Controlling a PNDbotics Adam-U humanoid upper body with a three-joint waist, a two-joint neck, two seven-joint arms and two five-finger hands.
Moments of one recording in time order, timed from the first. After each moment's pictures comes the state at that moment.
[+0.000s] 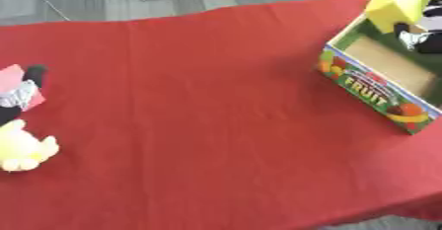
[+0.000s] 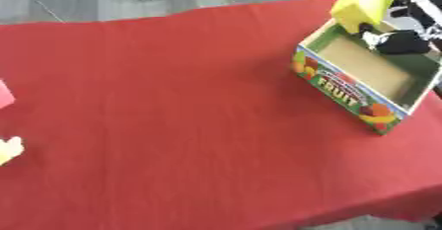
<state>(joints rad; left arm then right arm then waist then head) -0.36 0.55 -0.11 -1.87 -0.52 0.13 0.26 -0.46 -0.81 -0.12 -1.45 0.22 0.06 0.16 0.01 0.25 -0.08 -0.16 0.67</state>
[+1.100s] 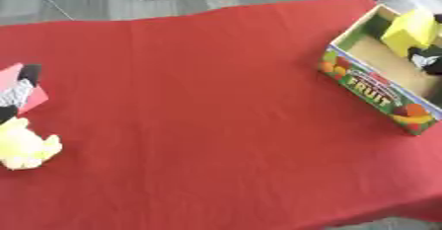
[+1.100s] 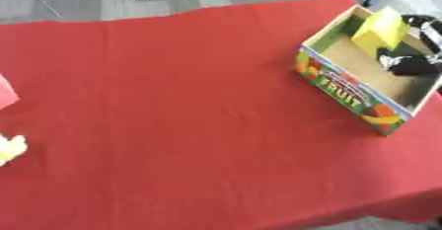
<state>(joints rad) -0.35 0.55 -0.11 -1.87 -0.52 0.14 0.27 -0.46 -0.82 -0.12 -1.28 0.43 -0.03 0.19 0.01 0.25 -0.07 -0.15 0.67</state>
